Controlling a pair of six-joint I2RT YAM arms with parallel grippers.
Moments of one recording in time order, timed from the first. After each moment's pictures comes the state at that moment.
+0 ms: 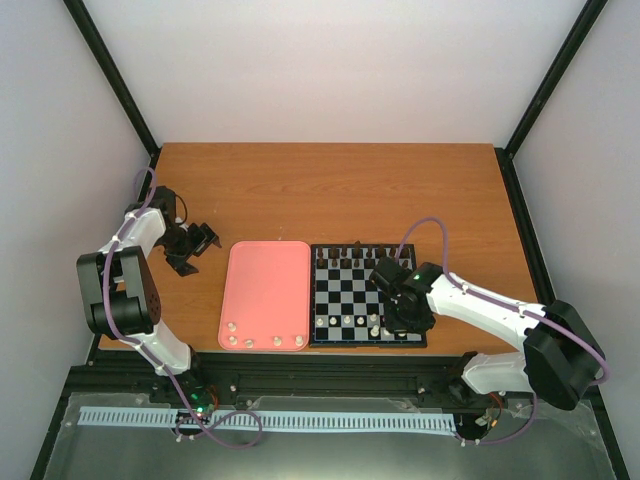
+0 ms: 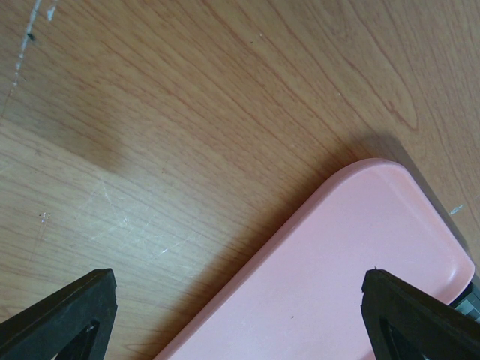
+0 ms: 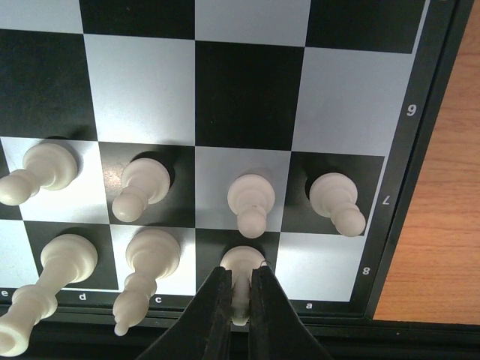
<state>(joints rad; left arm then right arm) 0.21 1.65 1.12 -0.92 0.33 -0.61 0.77 1.28 0.74 -1.00 0.03 0.74</state>
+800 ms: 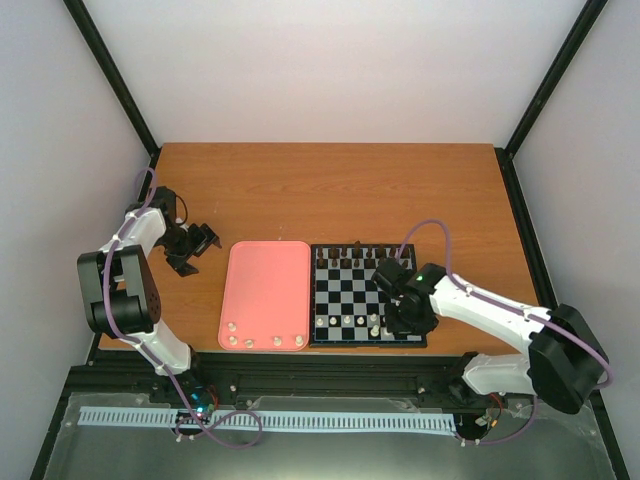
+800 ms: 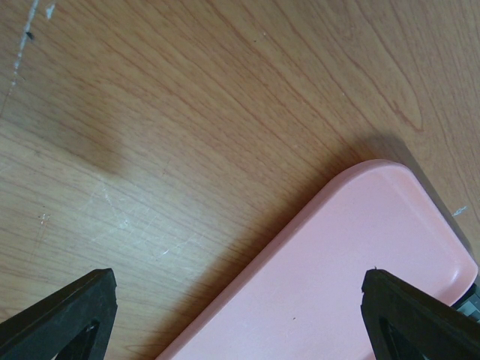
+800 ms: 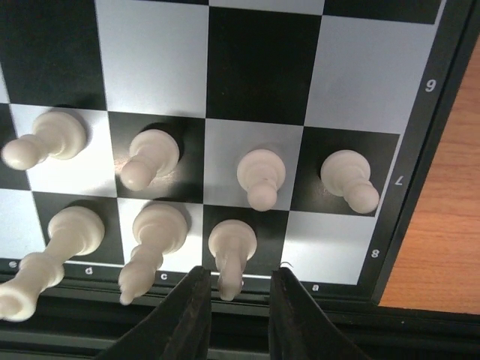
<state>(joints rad) 0.21 1.66 1.12 -0.92 0.33 -0.61 0.77 1.26 0.73 -1.01 -0.01 0.72</state>
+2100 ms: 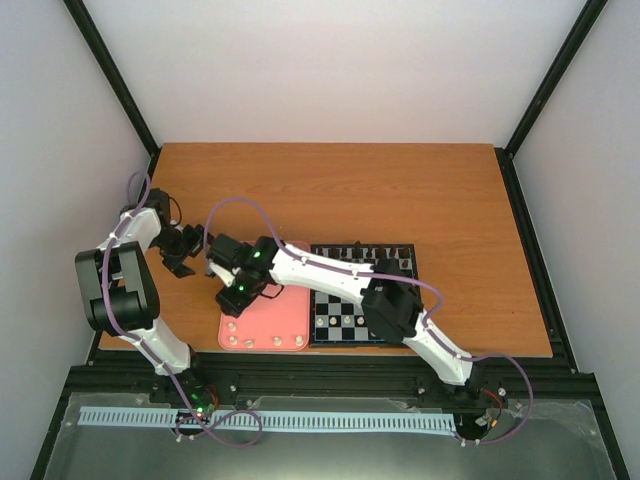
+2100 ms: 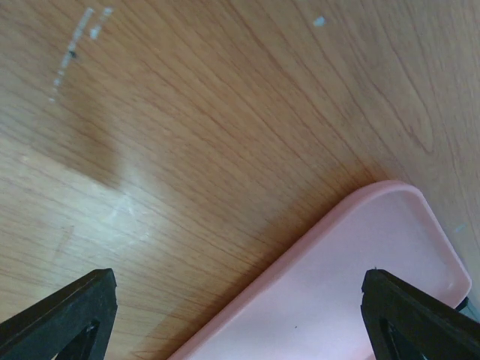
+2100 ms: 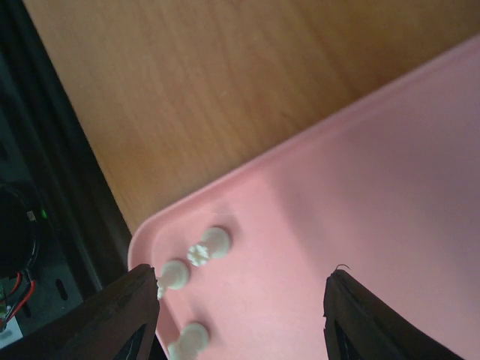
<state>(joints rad) 0.24 1.68 1.13 -0.92 0.34 -0.61 1.17 2.31 2.12 -0.94 -0.22 0.22</state>
